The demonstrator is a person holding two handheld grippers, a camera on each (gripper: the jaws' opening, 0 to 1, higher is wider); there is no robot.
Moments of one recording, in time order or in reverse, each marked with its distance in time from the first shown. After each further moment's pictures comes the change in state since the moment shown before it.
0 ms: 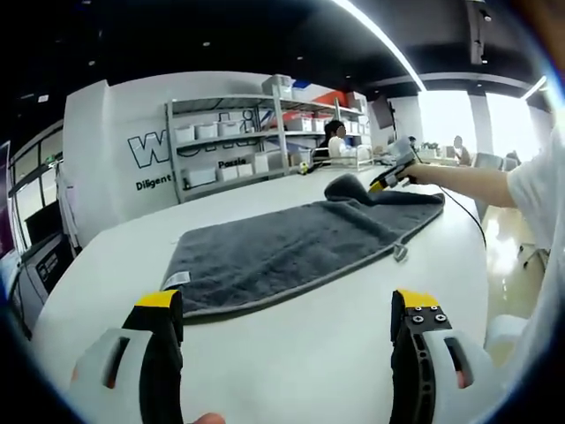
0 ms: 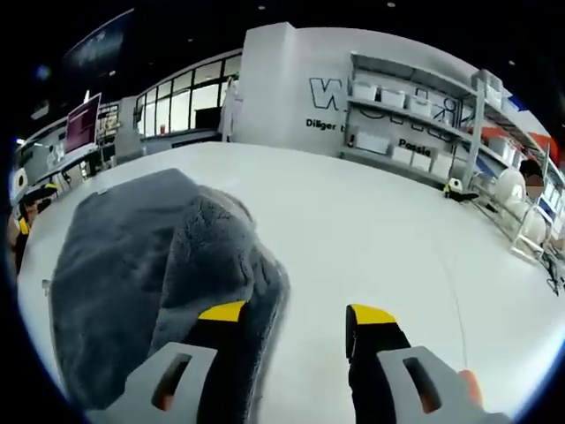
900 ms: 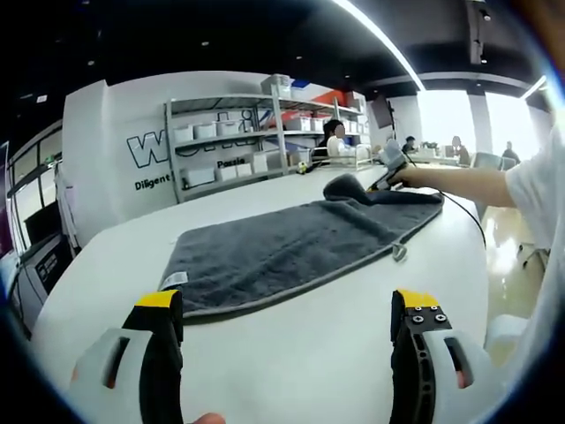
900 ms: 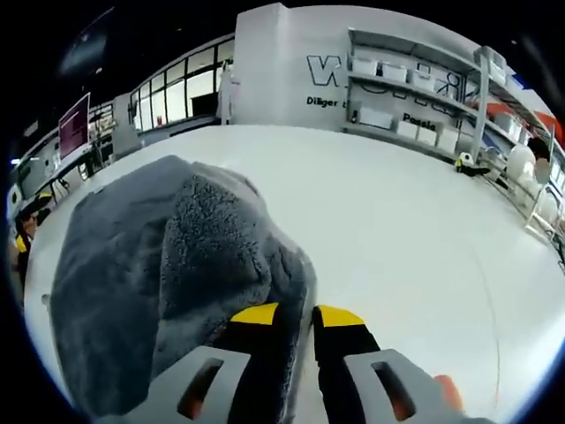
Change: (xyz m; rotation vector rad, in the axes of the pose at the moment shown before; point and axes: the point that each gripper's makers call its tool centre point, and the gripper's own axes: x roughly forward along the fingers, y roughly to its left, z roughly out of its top) left arm 0.001 -0.003 0.001 0.002 0.002 -0.002; right arm 0.020 0.018 -0.018 0.079 0.100 0.043
